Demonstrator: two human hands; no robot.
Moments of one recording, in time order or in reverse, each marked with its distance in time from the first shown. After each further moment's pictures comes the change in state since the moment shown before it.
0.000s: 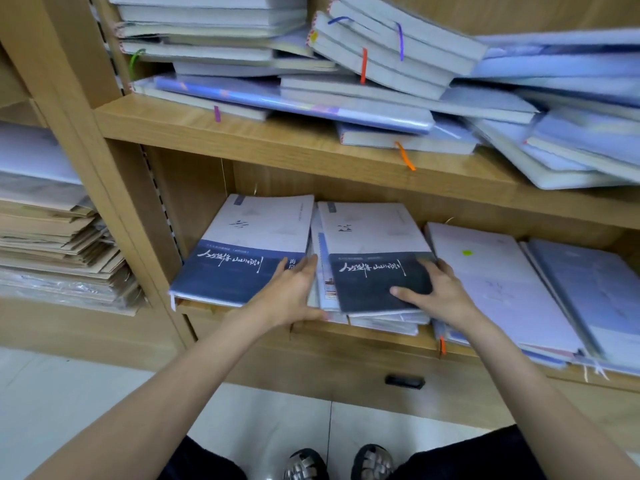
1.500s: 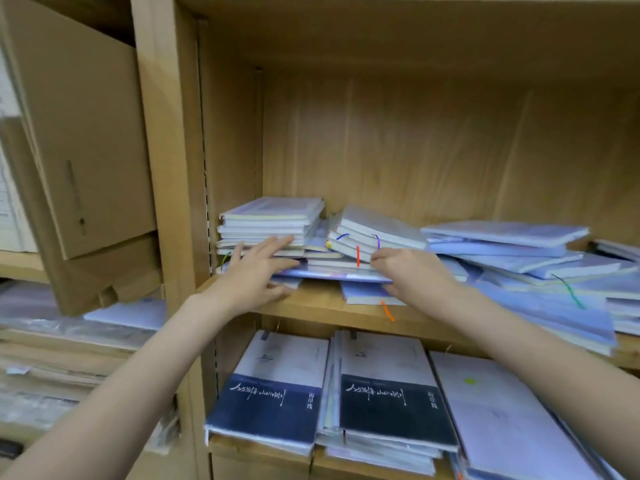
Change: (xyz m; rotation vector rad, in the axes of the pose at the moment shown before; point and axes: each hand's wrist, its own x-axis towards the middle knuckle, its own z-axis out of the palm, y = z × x) left_hand -0.056 0.018 -0.240 0.390 0.454 0.042; right_hand -0.036 -0.189 -0.157 -0.914 0.532 -0.693
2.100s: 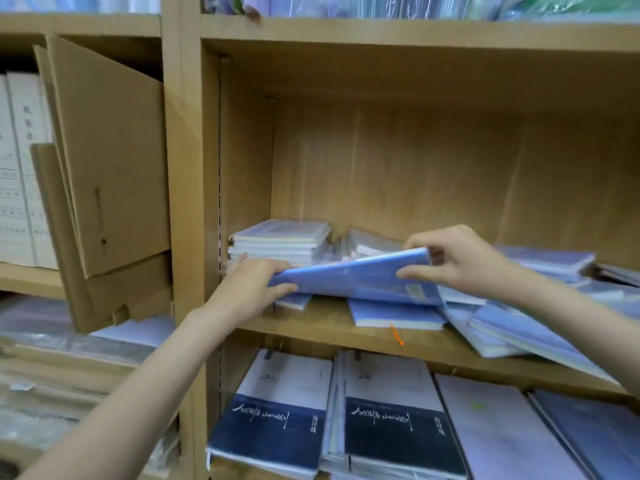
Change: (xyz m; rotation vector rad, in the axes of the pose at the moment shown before) left_hand -0.007 0.003 -0.025 -0.194 0.230 -0.074; right_hand -0.029 0.032 -0.086 0.634 0.202 -0.134
